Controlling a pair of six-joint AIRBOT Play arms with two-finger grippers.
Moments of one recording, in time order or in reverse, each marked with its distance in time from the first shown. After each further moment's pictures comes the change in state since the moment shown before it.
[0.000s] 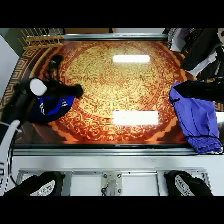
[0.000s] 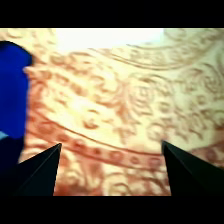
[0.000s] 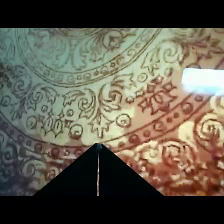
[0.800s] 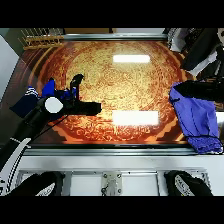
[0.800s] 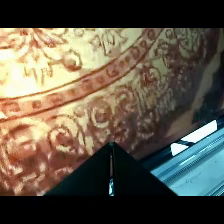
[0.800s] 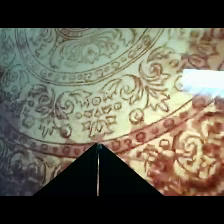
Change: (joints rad) left arm -0.243 0.124 -0.258 -0.397 0.065 -0.027; right arm 0.000 0.000 0.003 0.000 0.000 0.000
